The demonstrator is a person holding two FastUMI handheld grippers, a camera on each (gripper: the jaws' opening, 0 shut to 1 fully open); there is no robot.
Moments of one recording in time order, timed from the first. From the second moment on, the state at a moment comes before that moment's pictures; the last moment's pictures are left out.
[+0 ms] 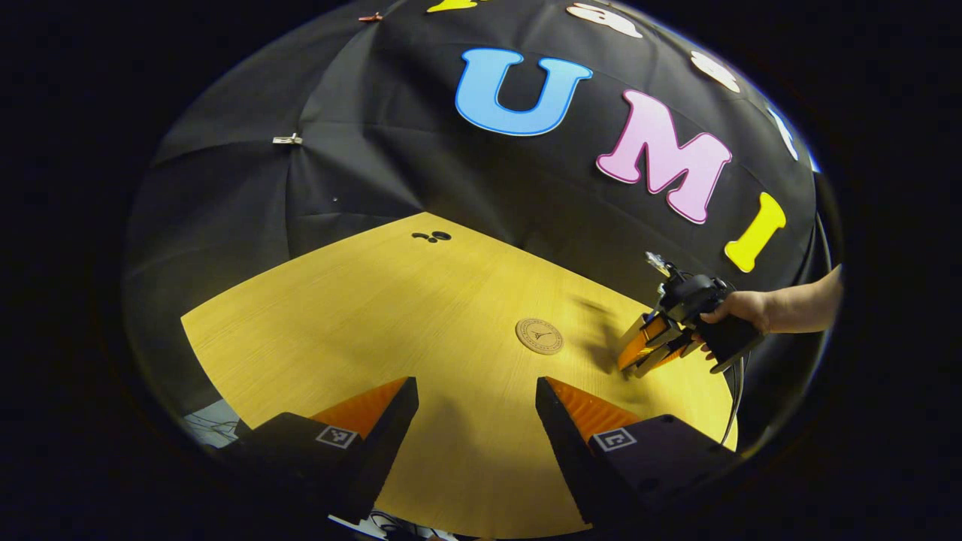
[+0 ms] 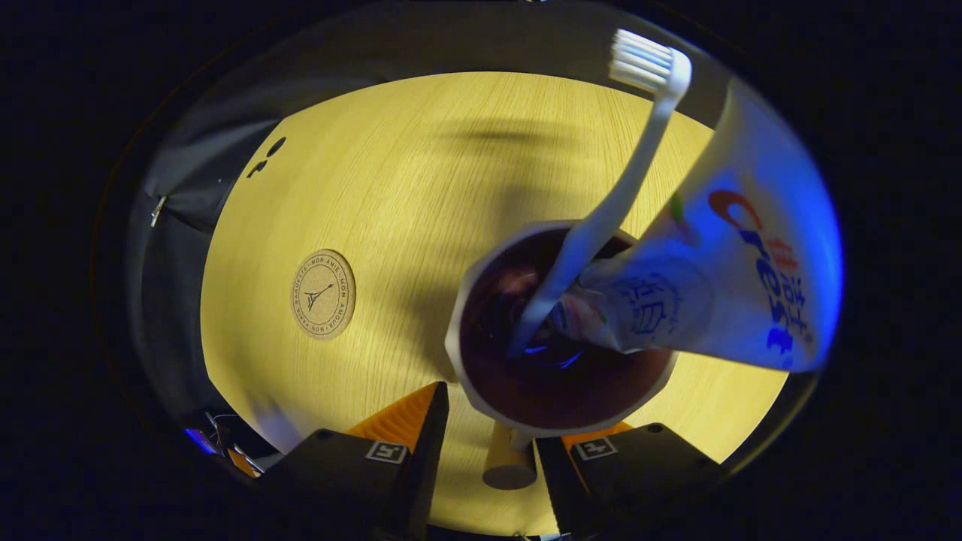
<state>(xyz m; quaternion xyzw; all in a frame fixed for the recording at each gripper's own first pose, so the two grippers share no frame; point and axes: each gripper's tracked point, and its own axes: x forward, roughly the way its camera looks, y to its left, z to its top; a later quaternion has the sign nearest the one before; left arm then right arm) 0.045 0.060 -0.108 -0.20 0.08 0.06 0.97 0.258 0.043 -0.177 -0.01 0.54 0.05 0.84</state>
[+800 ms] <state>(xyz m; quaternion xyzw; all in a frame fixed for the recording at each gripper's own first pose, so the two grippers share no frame) 0.043 0.032 -0.101 -0.17 0.11 0.02 0.98 0.249 0.024 -0.181 -0.05 0.54 0.03 0.84</state>
